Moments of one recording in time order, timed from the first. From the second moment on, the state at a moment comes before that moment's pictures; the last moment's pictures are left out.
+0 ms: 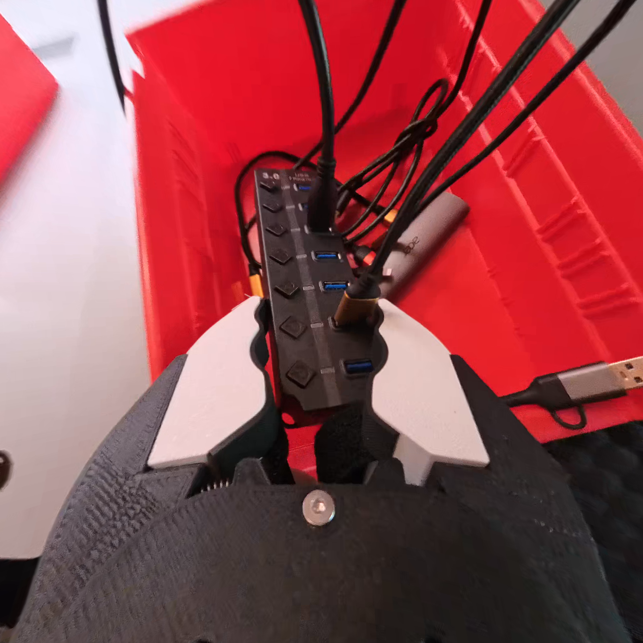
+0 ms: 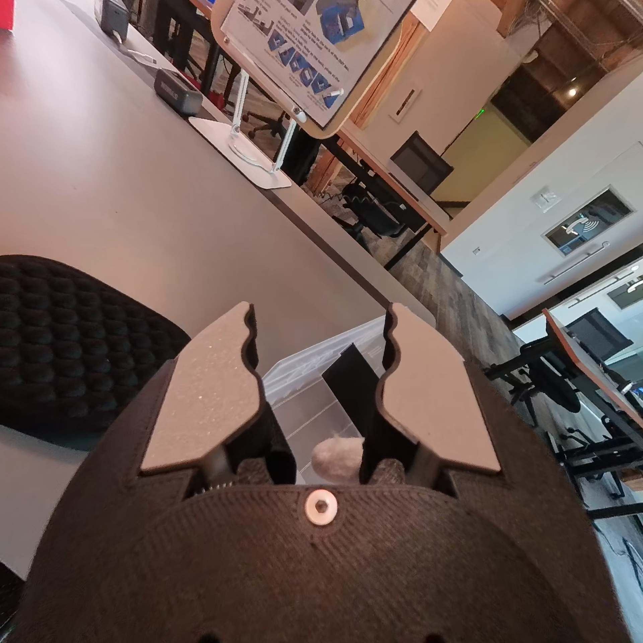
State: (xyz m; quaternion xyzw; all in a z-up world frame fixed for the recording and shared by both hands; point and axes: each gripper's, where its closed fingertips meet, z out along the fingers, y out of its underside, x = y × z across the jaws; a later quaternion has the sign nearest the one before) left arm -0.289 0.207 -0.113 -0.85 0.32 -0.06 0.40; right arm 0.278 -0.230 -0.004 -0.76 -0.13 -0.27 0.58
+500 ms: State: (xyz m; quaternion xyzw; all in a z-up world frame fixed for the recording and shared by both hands) left arm -0.292 0.168 0.031 -0.65 0.28 -0.04 0.71; right arm 0.267 -0.216 -0.002 -0.76 -0.16 -0.29 0.56
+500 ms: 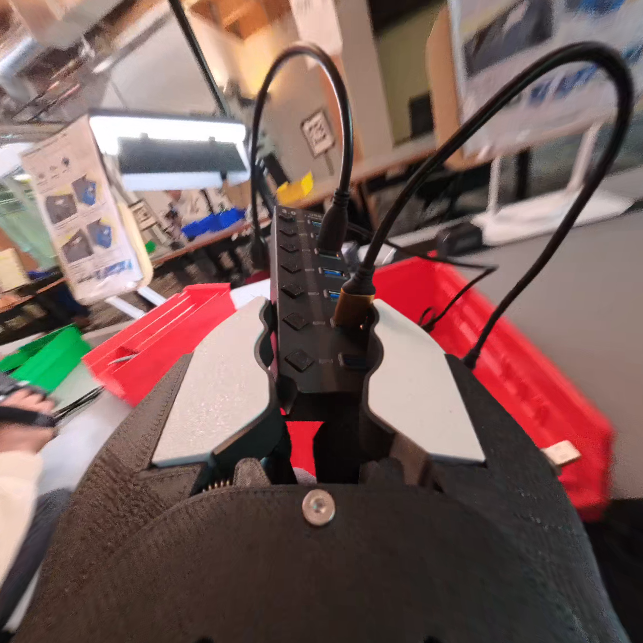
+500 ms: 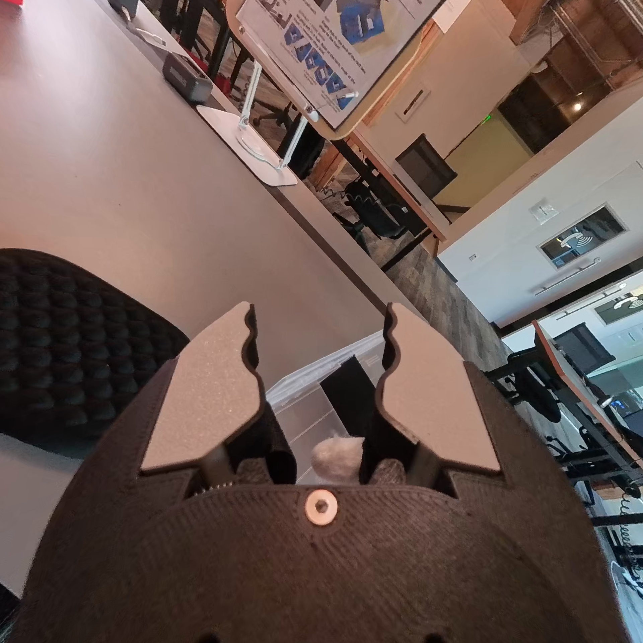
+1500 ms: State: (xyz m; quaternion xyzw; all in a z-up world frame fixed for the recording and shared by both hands) left arm -0.126 0.039 0.212 -0.36 0.41 -0.26 0.80; right arm 0.223 -0.199 0.022 -0.72 -0.21 -0.24 0.61
